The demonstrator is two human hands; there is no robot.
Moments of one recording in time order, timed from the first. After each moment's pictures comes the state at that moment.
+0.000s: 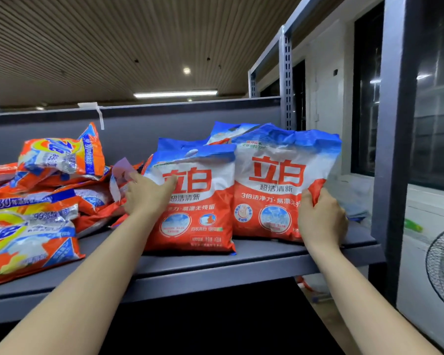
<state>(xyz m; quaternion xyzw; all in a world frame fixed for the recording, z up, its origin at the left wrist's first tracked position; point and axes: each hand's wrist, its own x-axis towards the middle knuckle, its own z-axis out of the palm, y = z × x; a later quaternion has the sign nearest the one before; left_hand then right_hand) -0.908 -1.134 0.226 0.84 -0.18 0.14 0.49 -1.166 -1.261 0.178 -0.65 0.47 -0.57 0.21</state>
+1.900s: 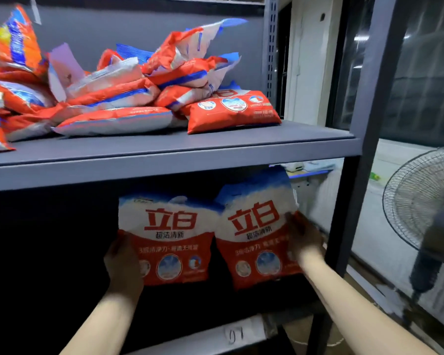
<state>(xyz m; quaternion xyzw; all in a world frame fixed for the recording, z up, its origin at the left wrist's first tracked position) -0.966 -1.094 -0.065 0.64 -0.08 -0.06 0.76 -1.198 -1.300 -0.075 -0.63 0.47 -0.45 0.42</state>
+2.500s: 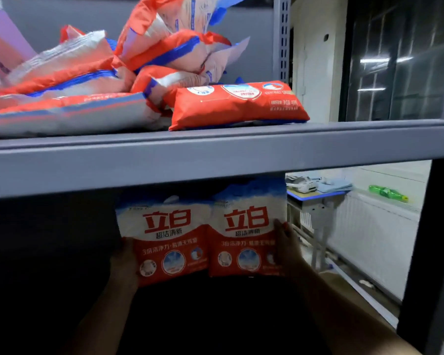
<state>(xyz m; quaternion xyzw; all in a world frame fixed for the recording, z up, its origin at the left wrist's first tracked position) -0.828 -1.226 -0.112 0.61 -0.11 -0.20 0.76 -1.075 -1.430 -0.118 -0.60 0.33 -0.43 0.59</state>
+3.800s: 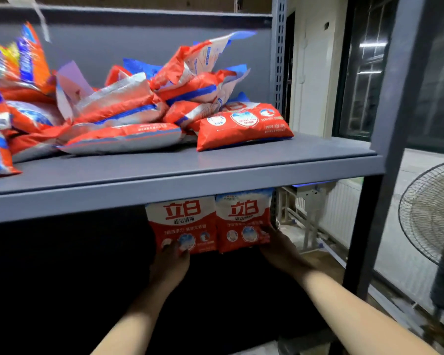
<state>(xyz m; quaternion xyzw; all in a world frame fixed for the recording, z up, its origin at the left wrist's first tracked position) -0.931 -1.162 -0.086 0.88 -0.33 -0.09 0.32 -1.135 -1.326 -0.071 -0.85 0.34 -0.22 0.32</state>
